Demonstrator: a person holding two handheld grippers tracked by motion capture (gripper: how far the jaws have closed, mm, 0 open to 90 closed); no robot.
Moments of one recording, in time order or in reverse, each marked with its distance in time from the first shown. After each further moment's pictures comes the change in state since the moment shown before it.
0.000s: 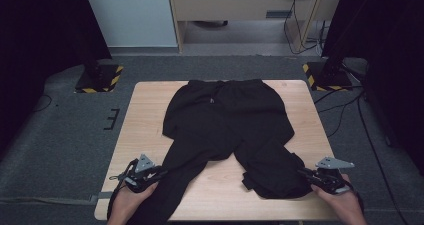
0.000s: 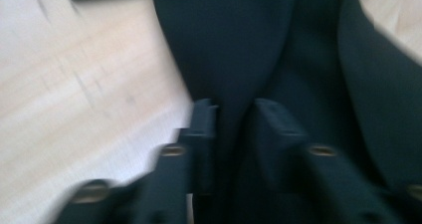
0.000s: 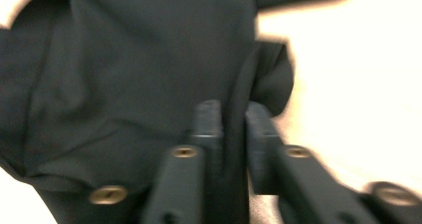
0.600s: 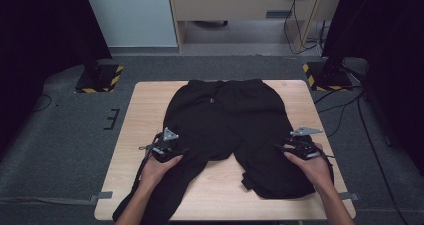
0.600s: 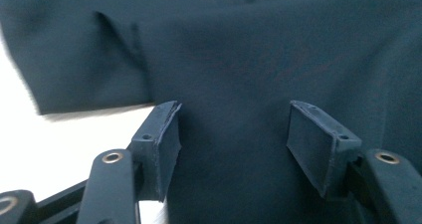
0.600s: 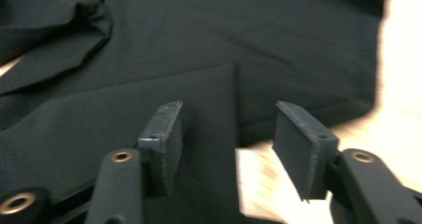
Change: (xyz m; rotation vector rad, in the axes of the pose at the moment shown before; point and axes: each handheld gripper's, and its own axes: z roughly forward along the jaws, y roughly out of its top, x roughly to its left) left arm 0.008 0.065 0.094 0.085 -0.003 -0.018; right arm -0.007 0.079 0.084 0.036 -0.028 -0.009
